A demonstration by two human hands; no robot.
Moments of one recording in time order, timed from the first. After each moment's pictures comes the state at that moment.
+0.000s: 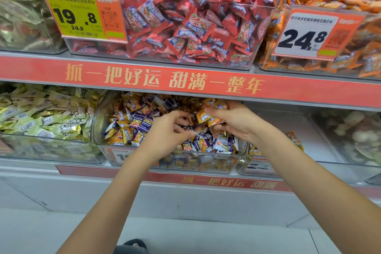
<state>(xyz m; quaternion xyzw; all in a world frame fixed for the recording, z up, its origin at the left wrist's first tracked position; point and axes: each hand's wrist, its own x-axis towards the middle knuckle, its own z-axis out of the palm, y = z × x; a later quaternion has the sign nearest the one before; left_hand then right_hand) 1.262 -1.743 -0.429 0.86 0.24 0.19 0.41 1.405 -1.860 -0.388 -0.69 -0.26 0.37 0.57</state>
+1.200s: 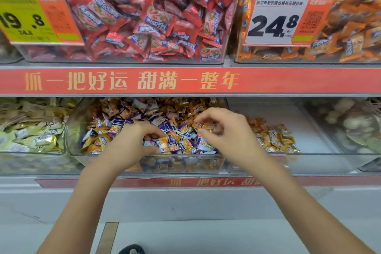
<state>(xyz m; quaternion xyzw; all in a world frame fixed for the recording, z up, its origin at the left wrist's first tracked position) 1.244 -1.730 -0.424 0.94 0.24 0.06 0.23 1.393 -1.912 -0.405 -0.75 -0.52 0.04 0.41</state>
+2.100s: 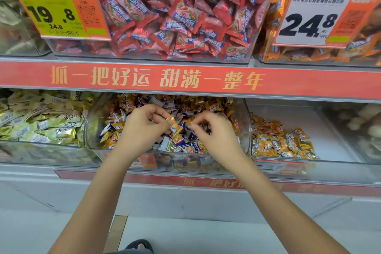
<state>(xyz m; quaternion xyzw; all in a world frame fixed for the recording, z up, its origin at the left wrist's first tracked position) 1.247 -1.733 -0.410 0.79 0.33 0.24 0.46 1.378 -1.853 -0.444 -0.78 -0.46 0.06 0.42</state>
